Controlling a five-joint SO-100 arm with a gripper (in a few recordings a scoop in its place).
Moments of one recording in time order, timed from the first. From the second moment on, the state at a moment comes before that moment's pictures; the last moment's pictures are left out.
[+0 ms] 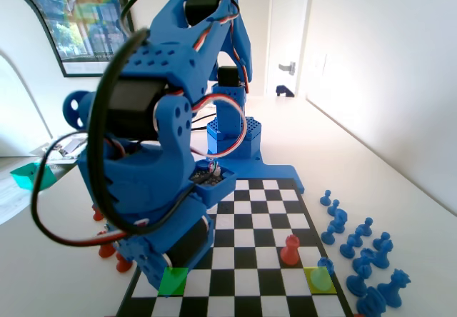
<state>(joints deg) 14.4 52.2 75.5 60.2 -71.5</state>
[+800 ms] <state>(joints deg) 14.9 51.3 74.6 60.6 -73.6</state>
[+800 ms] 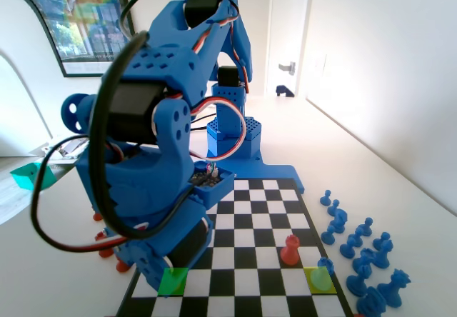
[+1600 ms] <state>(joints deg) 21.2 48.0 49.0 74.1 -64.8</state>
